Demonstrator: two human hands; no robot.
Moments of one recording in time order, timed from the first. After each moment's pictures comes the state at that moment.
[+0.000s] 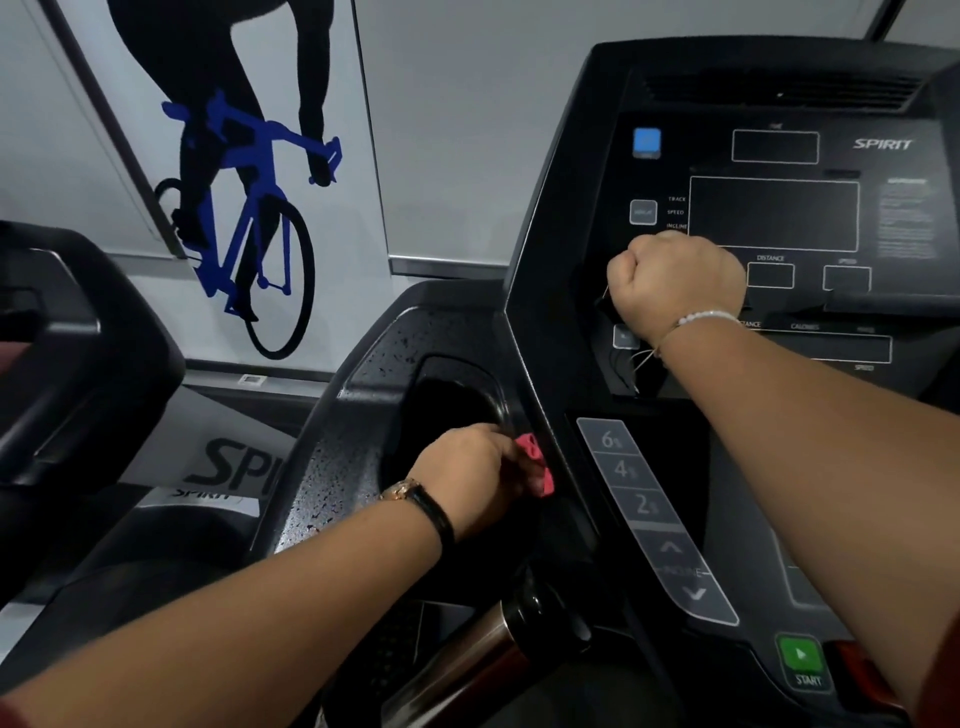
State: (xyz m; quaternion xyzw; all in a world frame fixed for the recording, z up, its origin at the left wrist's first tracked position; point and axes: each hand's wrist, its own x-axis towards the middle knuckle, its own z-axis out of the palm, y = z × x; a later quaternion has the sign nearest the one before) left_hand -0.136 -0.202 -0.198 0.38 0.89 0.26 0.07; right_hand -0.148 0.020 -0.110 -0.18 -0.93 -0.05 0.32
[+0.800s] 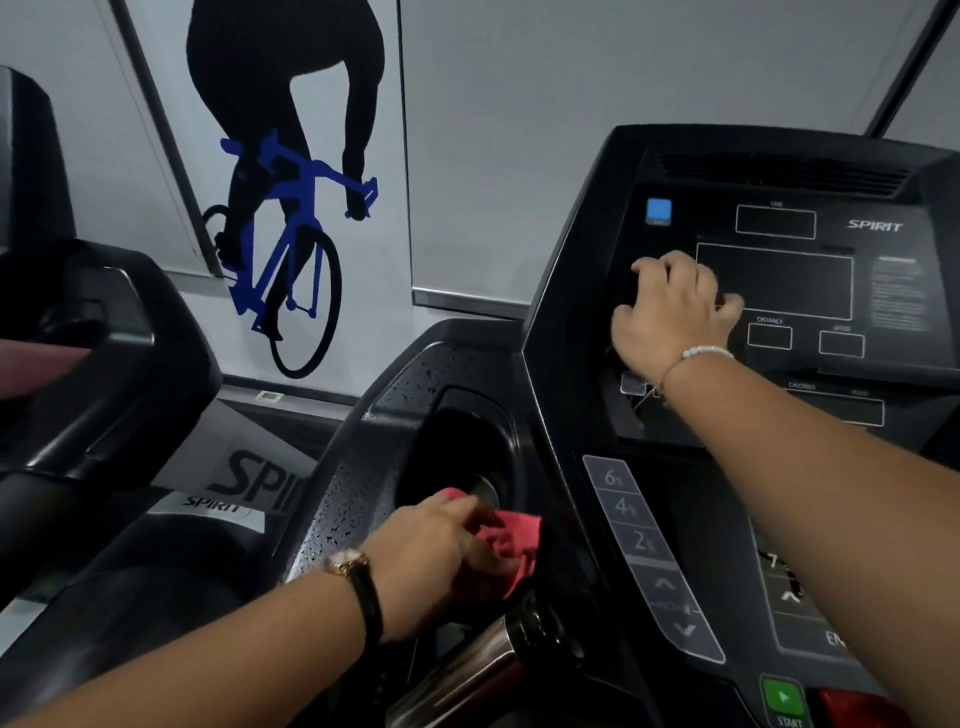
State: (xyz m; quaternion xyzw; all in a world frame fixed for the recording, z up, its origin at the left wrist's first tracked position) left_hand -0.107 -0.263 -0.200 0.45 0.87 0.16 0.05; right_hand -0.151 0.001 -0.091 -0.23 -0.93 0.02 0.27
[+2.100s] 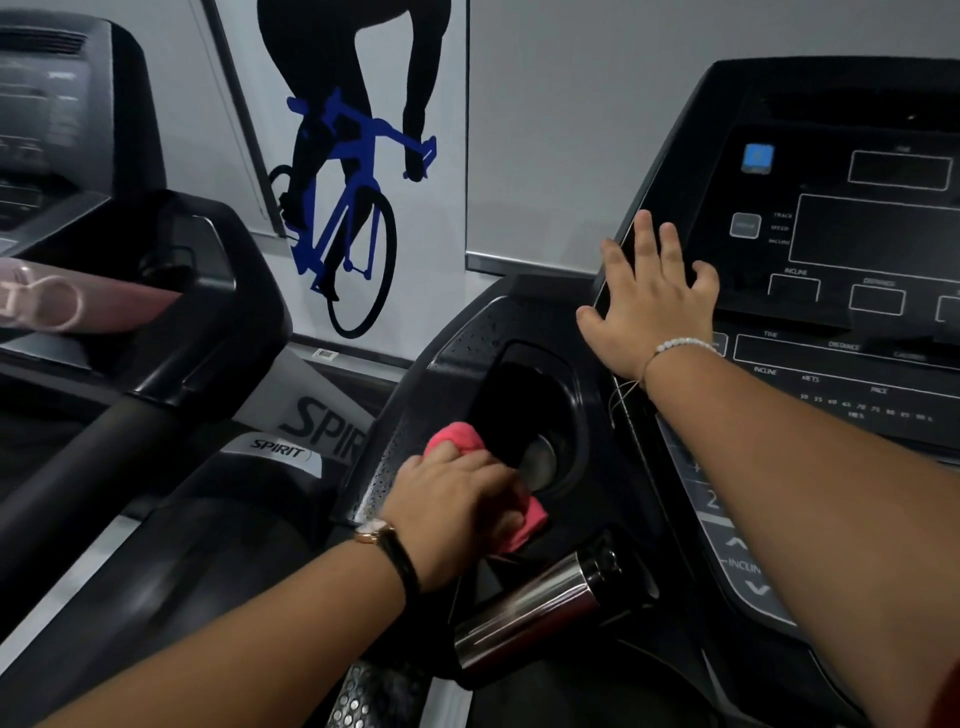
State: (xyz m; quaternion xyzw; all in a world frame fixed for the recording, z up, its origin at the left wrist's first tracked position) left_hand -0.102 -0.298 -0.224 0.37 0.91 0.17 -0.09; right_hand -0.164 -0.064 -0.128 -0.12 -0.97 -0.08 0.22
